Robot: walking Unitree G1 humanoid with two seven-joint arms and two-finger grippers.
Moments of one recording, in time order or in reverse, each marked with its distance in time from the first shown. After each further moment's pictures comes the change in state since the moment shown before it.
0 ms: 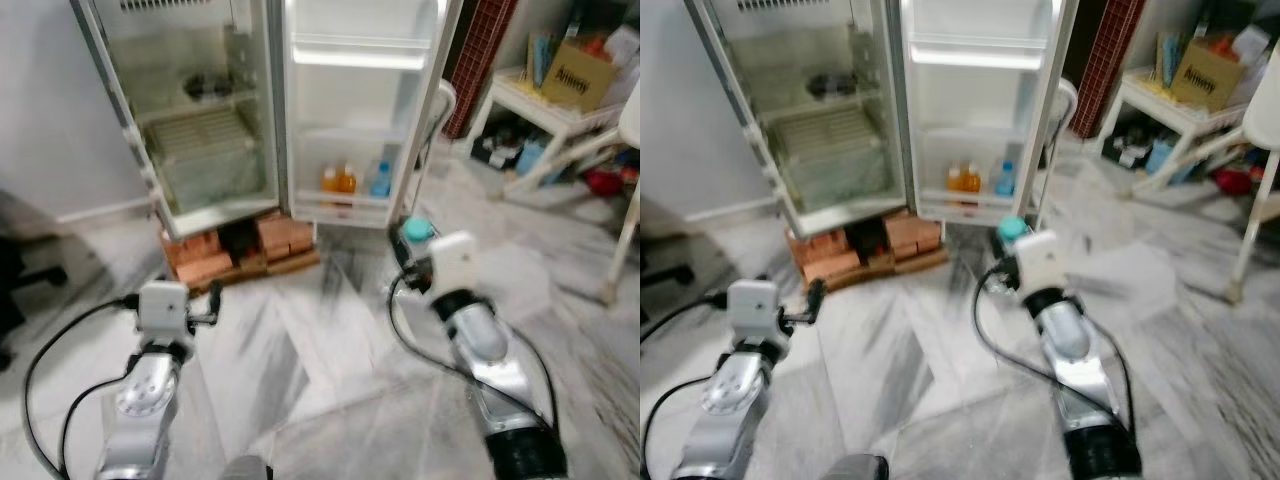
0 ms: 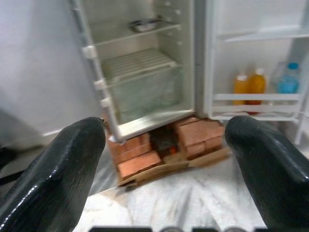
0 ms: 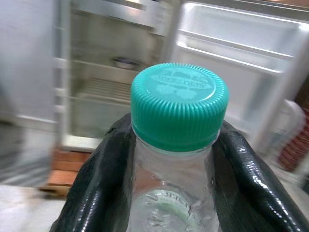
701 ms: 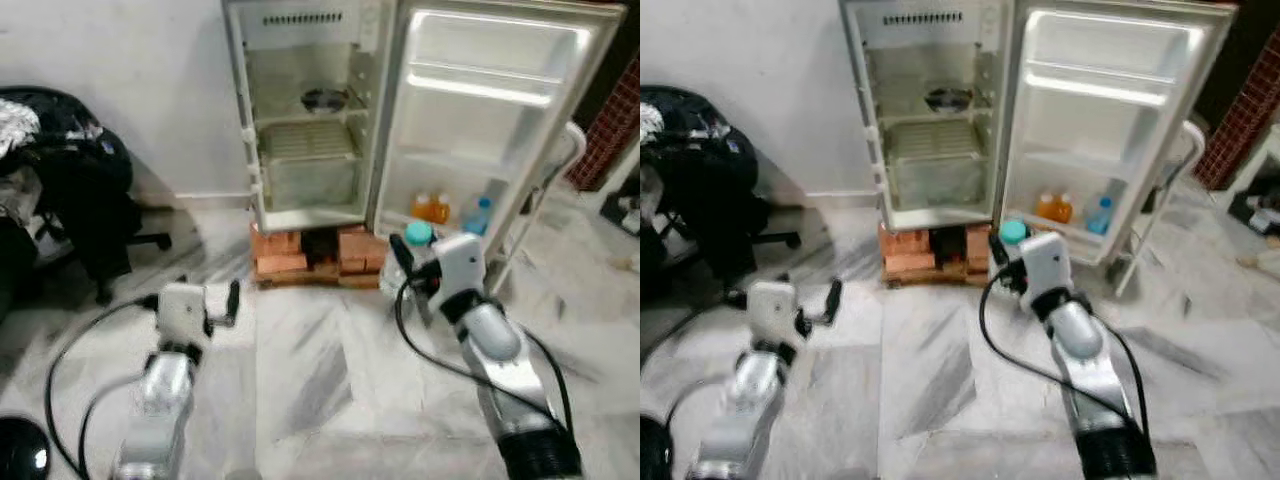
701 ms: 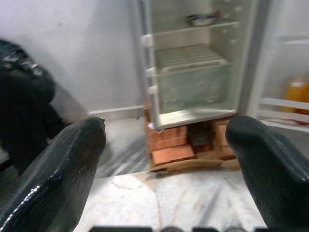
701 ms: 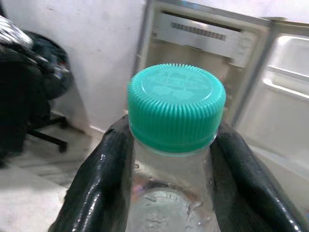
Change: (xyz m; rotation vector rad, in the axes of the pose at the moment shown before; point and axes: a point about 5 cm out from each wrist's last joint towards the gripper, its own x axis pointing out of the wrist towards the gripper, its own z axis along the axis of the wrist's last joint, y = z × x) left arm 0.000 0.003 -0.002 0.011 0.001 -0.016; right arm 0.008 0.009 0.010 0.036 -0.054 0.071
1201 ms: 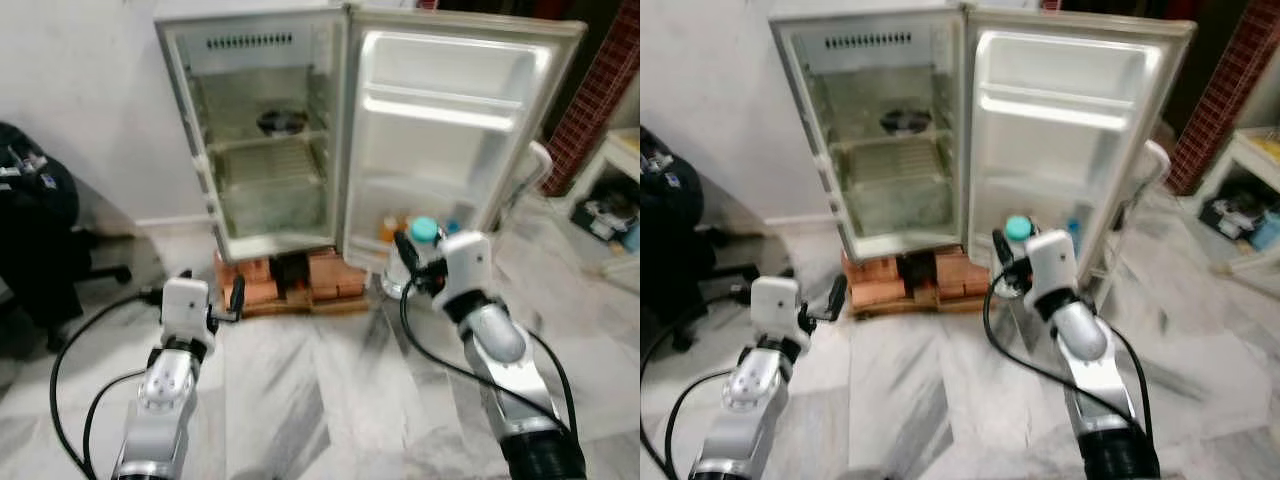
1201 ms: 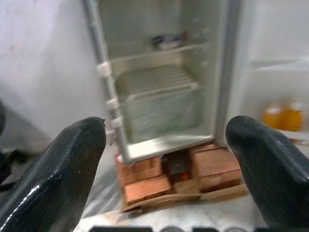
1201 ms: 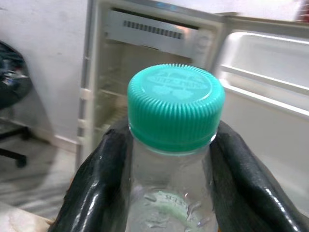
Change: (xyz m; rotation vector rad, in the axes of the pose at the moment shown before) left arm 0.002 -0.008 0.003 -0.006 -0.017 -0.034; right arm -0.005 -0.005 -0.001 0.001 -0.002 -0.014
